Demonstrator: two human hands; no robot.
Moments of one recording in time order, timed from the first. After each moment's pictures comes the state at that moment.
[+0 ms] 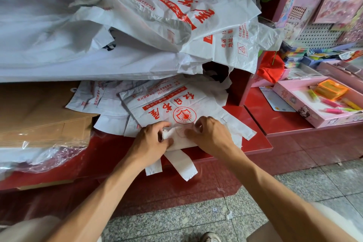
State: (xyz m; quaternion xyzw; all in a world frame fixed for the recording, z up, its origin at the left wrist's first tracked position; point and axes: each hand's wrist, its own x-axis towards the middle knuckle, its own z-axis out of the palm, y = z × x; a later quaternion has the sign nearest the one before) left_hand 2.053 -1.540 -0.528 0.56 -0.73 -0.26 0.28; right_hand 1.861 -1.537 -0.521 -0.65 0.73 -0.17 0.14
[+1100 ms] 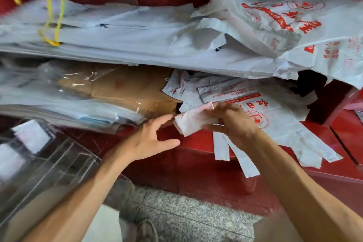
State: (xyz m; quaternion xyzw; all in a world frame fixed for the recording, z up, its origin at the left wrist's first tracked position) left_hand 2.216 -1.445 -0.481 0.63 -0.69 -0.24 0.25; right_hand 1.985 -1.520 -0.461 -0.49 0.41 -0.40 0.65
